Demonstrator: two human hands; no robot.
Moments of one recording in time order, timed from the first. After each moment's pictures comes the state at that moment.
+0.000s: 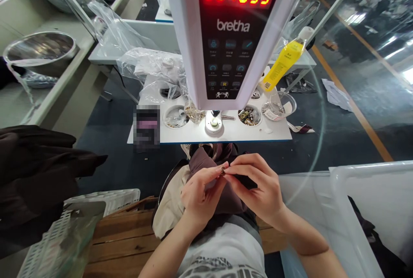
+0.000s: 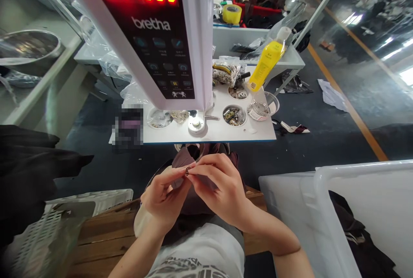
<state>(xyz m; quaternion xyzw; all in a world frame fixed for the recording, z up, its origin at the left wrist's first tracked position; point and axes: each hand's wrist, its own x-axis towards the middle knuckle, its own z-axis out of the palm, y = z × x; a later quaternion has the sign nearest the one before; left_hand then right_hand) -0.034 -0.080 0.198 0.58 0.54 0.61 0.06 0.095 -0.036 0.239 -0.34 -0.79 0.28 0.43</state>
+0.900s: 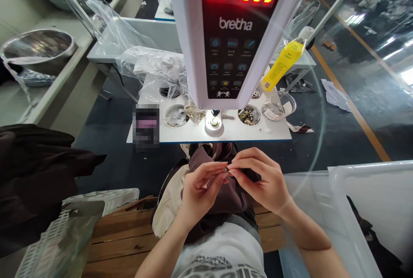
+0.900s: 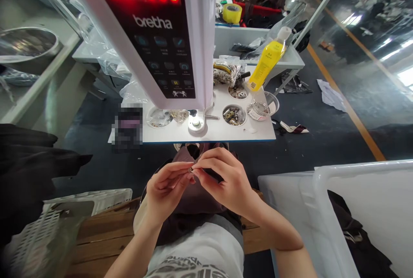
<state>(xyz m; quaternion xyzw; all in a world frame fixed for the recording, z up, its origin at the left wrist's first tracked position) -0.044 -0.080 0.209 0.47 0.50 0.59 0.43 0.105 -0.022 0.244 -0.32 -0.81 0.32 0.39</state>
